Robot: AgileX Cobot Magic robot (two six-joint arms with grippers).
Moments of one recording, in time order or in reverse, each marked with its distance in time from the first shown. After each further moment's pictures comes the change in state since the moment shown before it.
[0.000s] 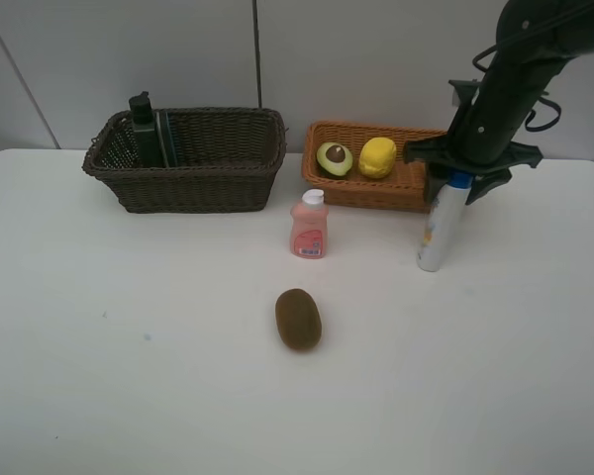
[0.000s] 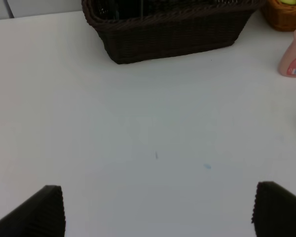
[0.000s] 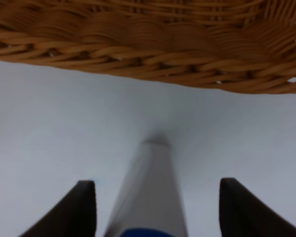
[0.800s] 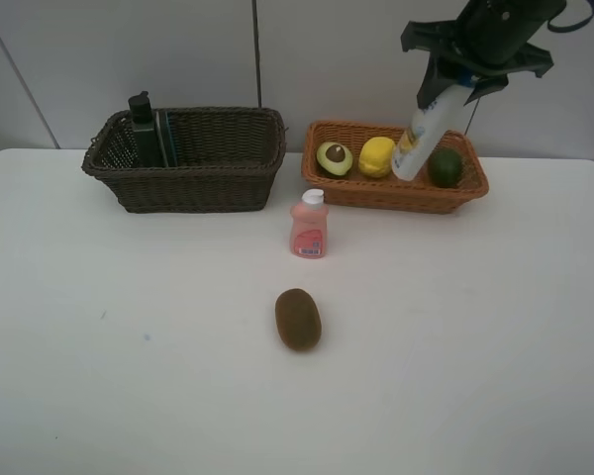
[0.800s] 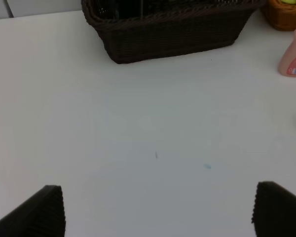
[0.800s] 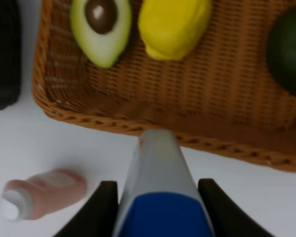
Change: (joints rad) left arm 0.000 0.000 0.000 0.000 0.000 0.000; right arm 0.032 -0.149 -0.231 0.157 0.050 -0.117
